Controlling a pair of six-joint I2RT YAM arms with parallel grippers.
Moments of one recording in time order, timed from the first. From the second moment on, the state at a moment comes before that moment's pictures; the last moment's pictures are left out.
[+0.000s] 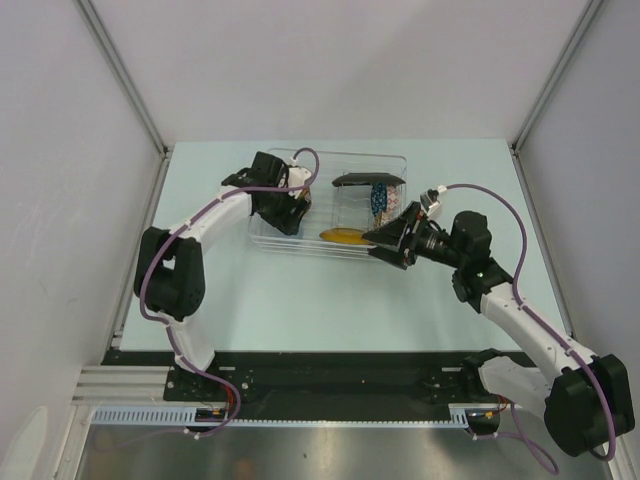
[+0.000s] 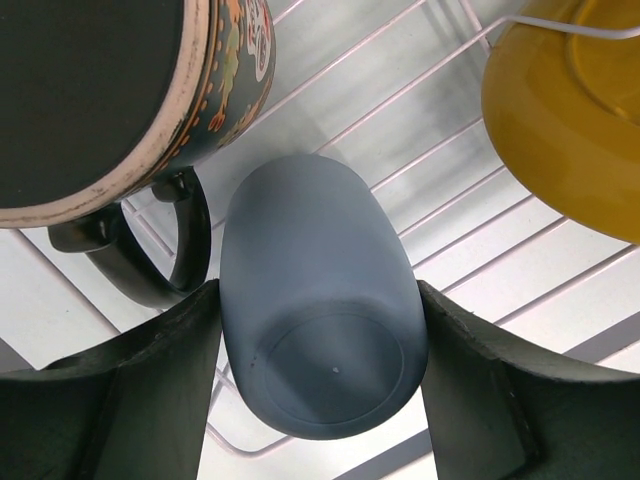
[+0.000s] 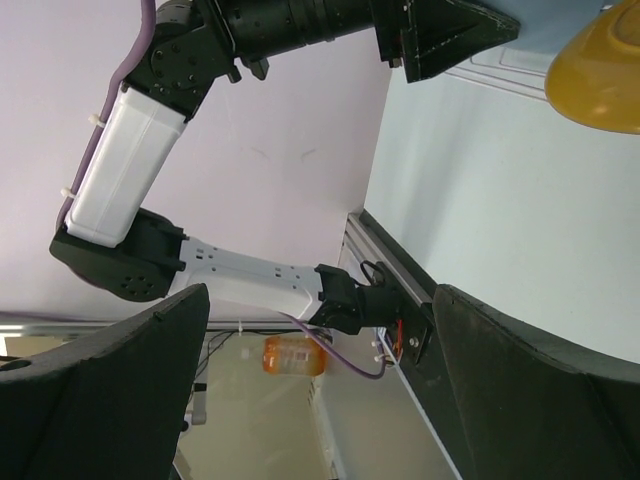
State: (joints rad) left arm -0.37 1.82 1.43 -0.63 0.19 0.29; right arm 0.37 1.02 0.63 0.26 -0.72 1.20
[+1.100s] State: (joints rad) left arm -0.14 1.16 1.30 -0.65 0.30 0.05; right arm 0.38 1.02 1.06 -0.44 -0.29 0.58
